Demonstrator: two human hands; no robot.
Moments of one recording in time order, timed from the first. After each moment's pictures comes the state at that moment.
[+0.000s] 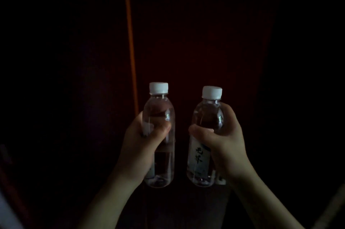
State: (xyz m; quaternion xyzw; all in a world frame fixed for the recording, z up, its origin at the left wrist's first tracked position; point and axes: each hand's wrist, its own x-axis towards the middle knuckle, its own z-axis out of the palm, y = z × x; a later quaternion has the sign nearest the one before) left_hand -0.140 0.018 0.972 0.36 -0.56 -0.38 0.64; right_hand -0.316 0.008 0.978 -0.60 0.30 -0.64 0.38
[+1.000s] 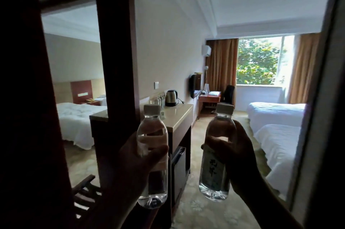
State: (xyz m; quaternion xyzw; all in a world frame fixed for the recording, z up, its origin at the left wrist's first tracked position) left_hand -0.668 0.169 1.002 -0.07 -0.65 -0.67 0.34; right_hand -0.734 0.364 1.012 -0.24 0.59 -0.75 -0.18
